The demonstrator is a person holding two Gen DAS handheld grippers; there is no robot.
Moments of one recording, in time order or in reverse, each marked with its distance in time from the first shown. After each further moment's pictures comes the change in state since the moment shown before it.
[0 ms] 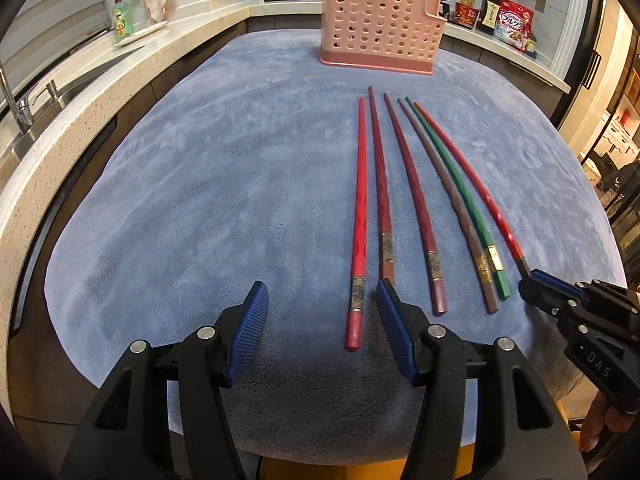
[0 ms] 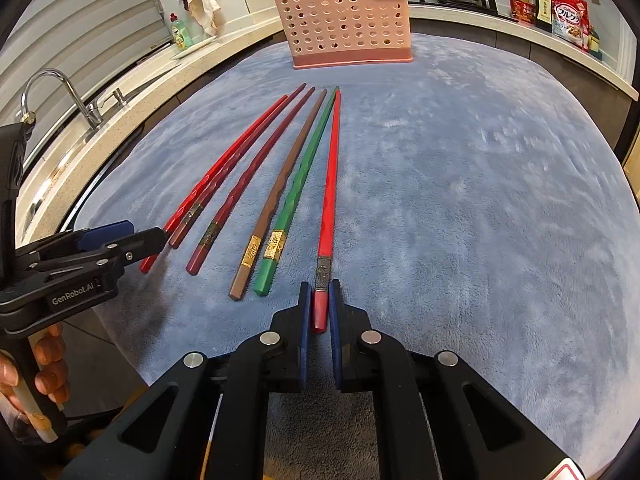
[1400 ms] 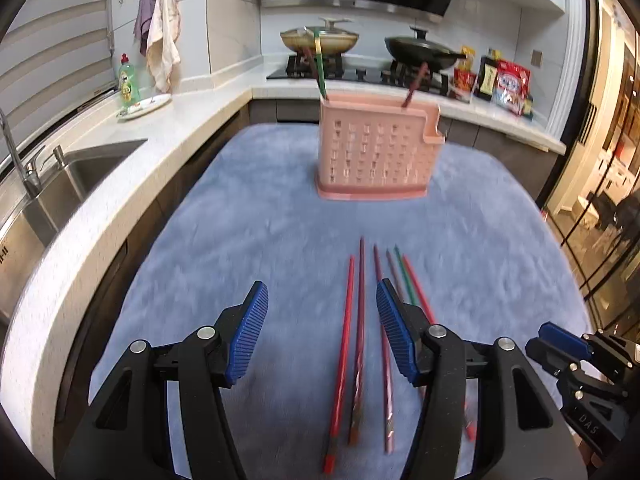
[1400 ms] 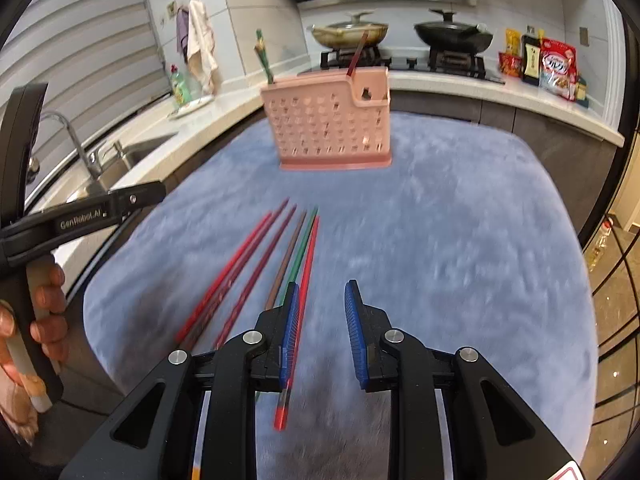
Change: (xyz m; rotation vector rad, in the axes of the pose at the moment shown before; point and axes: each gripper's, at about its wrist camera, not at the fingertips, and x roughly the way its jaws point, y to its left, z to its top) left arm -0.045 -0.009 0.104 -0.004 -0.207 0.009; right arm -0.050 -0.013 0.063 -0.022 -0.147 -0.026
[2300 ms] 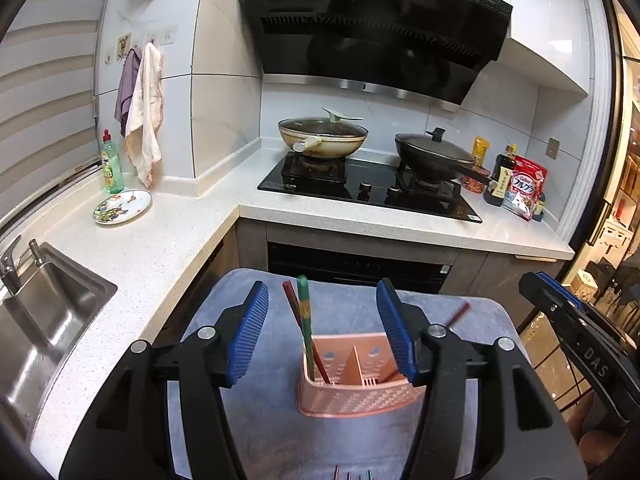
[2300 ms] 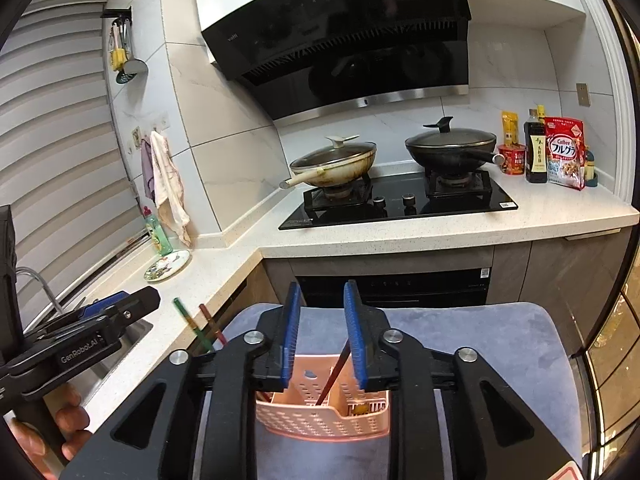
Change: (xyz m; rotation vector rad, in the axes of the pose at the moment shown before) left arm 0.034 -0.003 0.244 -0.073 -0.232 -0.019; right arm 0.022 -0.036 0.294 0.083 -0.391 -0.004
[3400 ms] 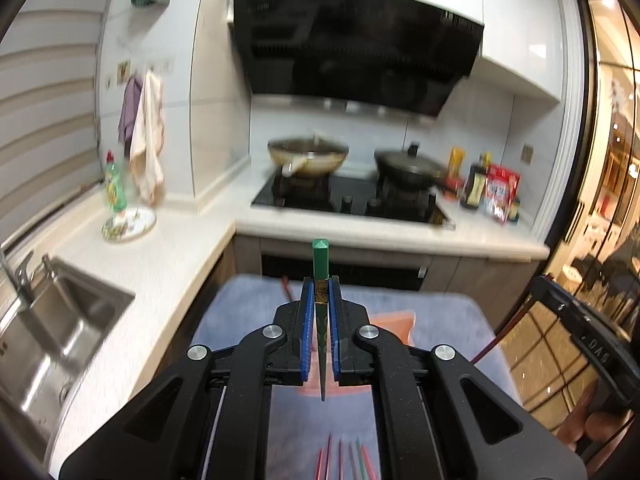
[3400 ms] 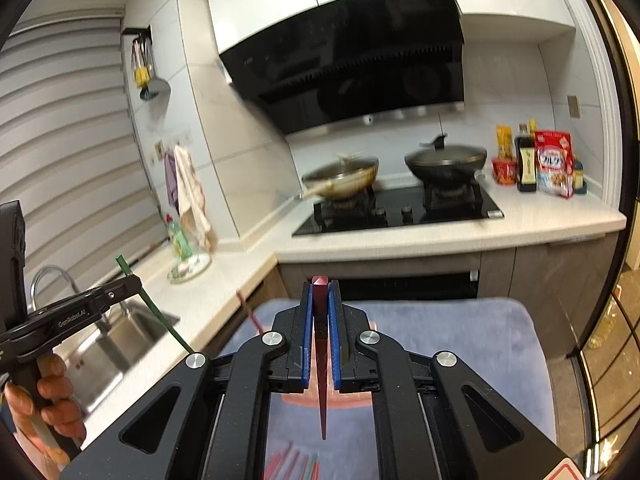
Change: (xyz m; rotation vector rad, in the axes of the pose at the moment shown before) left arm -0.084 -0.006 0.021 0.023 -0.063 -0.052; right arm -0.080 -0.005 0.018 0.021 -0.066 0.033
